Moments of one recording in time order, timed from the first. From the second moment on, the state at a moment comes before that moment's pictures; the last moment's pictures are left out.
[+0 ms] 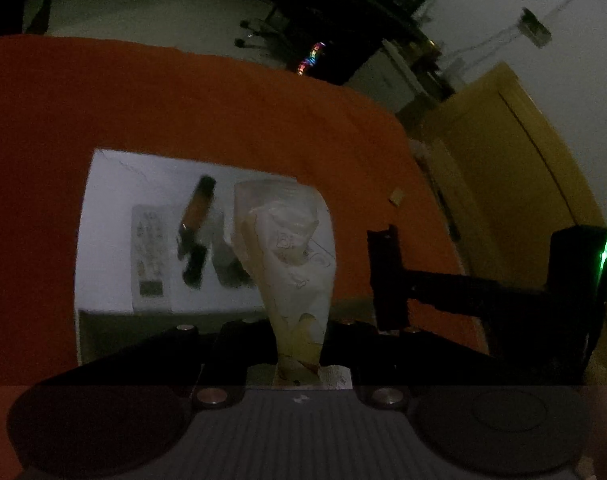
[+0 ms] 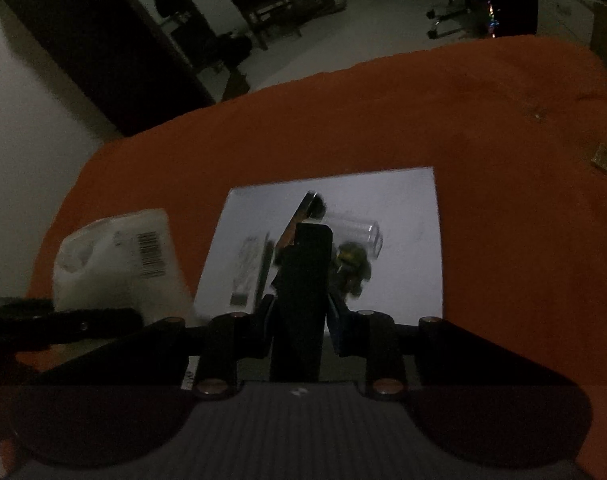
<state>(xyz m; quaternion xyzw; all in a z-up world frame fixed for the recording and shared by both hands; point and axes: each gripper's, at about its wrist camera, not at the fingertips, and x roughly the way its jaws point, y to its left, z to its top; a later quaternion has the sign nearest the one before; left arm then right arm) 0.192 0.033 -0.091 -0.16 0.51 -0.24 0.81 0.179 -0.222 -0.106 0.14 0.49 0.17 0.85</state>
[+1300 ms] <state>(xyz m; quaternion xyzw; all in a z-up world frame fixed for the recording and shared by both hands) 0.117 0.021 -0.188 -0.09 0.60 -0.21 0.77 0.076 -0.187 -0.229 0.03 0.61 0.17 0.78</state>
